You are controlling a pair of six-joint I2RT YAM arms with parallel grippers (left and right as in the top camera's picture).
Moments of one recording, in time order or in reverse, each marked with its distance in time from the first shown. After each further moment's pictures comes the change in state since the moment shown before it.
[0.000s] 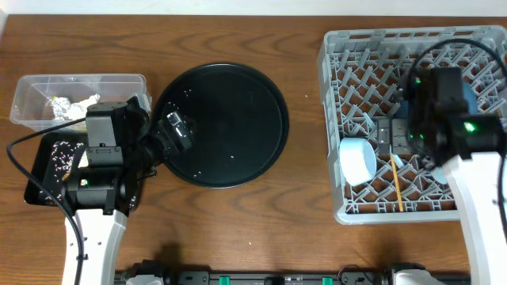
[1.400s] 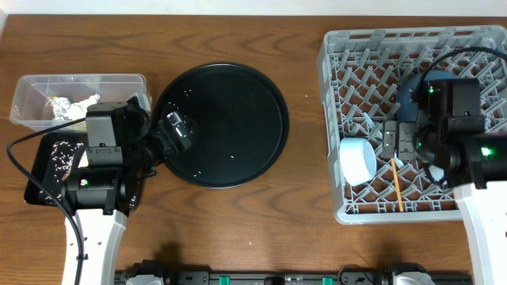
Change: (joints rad) left arm 0.000 0.000 0.000 0.000 0.000 0.000; right arm 0.000 -0.113 0.002 -0.002 -0.019 0.016
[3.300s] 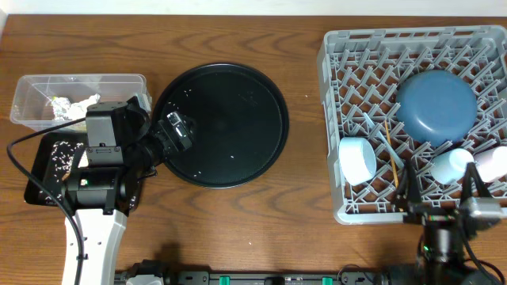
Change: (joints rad) left arm 0.000 0.000 0.000 0.000 0.000 0.000; right arm 0.000 -1.180 -0.908 0.978 -0.079 0.042
